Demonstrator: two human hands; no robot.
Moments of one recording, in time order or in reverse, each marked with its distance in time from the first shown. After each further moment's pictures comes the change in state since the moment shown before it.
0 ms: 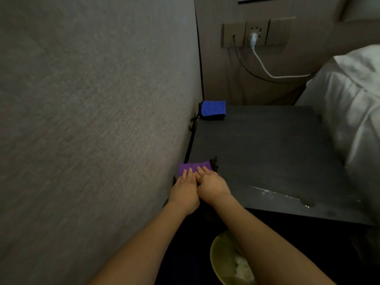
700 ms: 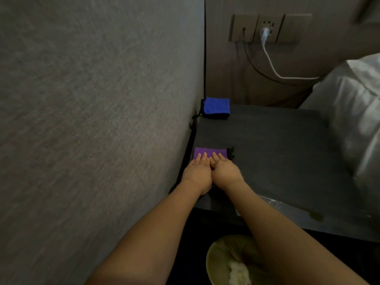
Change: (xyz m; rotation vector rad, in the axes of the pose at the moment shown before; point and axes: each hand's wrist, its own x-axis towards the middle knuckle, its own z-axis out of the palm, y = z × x) left_hand 0.065 0.010 -0.027 -0.029 0.057 0.104; right_hand 0.043 0.036 -0.025 -0.068 -0.002 0.139
